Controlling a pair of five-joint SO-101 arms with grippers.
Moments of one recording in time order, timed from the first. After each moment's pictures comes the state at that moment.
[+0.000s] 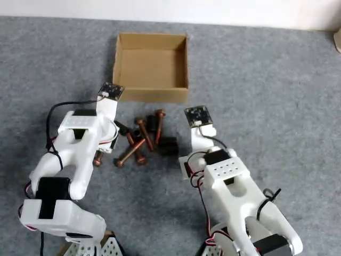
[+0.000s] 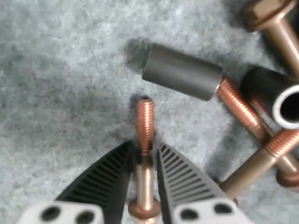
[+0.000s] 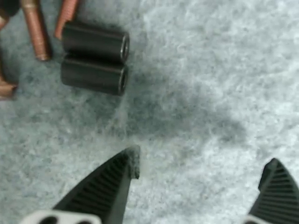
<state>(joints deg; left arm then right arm) -7.6 2.8 36.2 53.0 -10.9 -23.8 -28.0 60.8 45.0 -3.1</state>
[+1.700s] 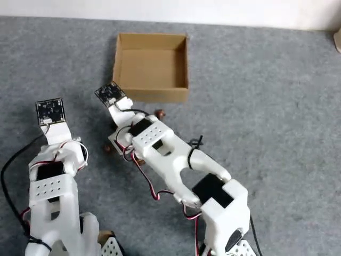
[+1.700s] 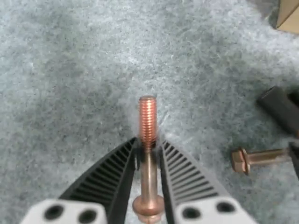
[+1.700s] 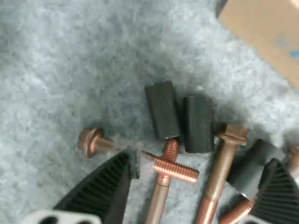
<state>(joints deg) -23.1 -47.4 71.2 36.8 2.5 -46.0 17.6 10.1 39.6 0.6</state>
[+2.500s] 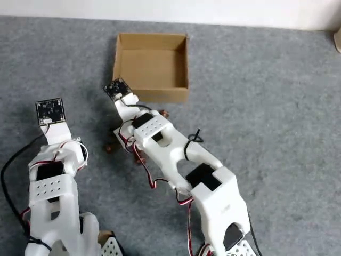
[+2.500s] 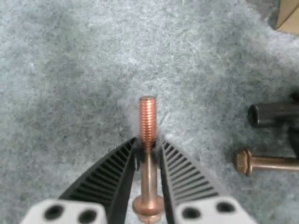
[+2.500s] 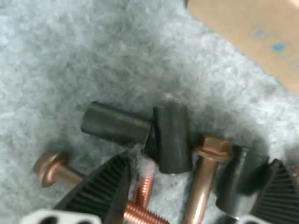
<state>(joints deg) -23.1 -47.4 71.2 36.8 2.5 -42.6 28.0 2.6 39.4 0.0</state>
